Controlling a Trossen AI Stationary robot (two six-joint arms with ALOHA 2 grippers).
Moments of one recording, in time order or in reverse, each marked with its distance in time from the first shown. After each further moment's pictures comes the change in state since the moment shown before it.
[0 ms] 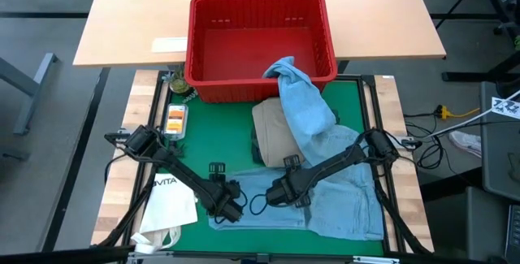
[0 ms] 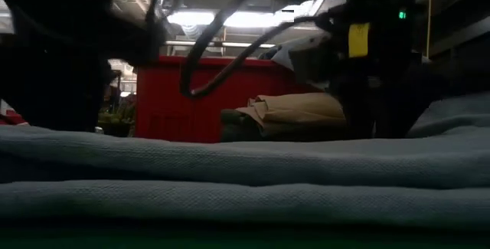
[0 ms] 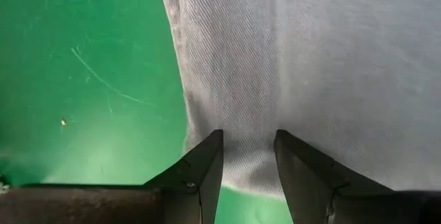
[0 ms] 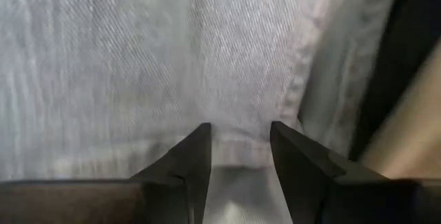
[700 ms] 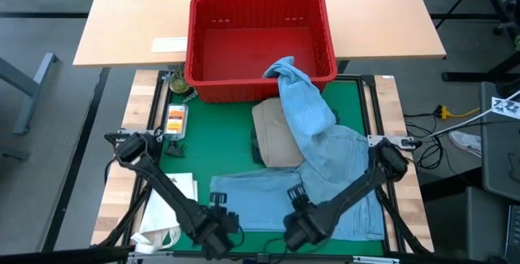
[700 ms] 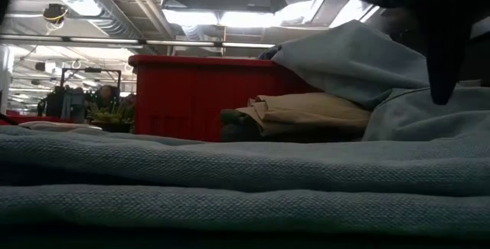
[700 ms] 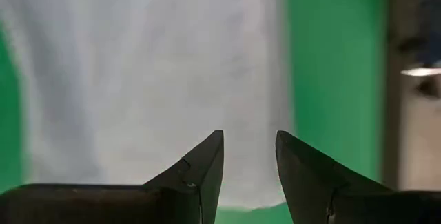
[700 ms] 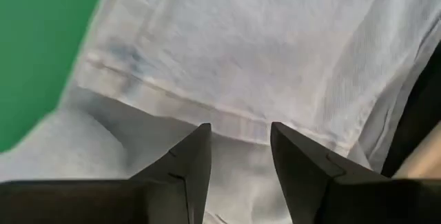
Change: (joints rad) left arm -0.183 -0.001 0.246 0.114 0.094 -0.084; right arm 0.266 0.000 0.182 -0.071 0.009 -0.004
